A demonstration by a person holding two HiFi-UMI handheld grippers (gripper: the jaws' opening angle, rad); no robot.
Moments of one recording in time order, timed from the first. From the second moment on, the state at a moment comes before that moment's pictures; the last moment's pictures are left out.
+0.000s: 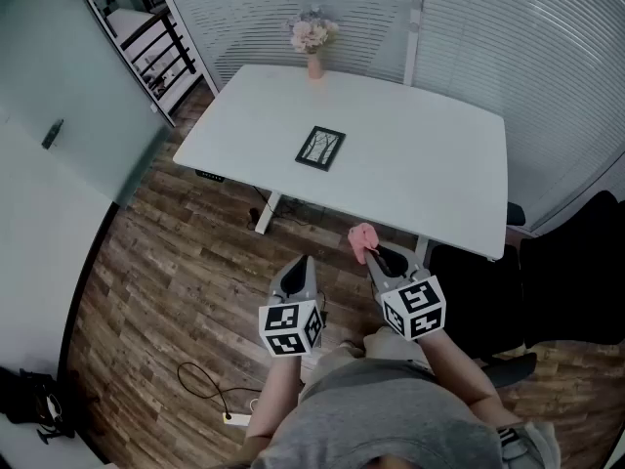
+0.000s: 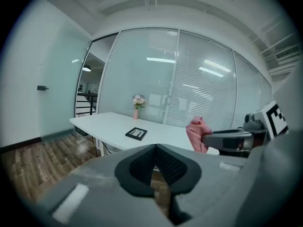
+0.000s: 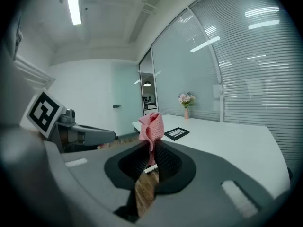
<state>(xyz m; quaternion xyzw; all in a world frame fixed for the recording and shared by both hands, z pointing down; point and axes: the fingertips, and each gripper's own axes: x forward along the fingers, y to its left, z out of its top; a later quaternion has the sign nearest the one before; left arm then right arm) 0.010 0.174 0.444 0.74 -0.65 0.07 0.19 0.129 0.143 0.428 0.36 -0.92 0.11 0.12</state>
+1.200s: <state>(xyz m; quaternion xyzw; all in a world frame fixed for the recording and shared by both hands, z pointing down) -0.043 0.158 0.455 0.75 -0.63 0.06 0.20 0.077 0.127 0.426 0.37 -0.91 0.11 0.13</state>
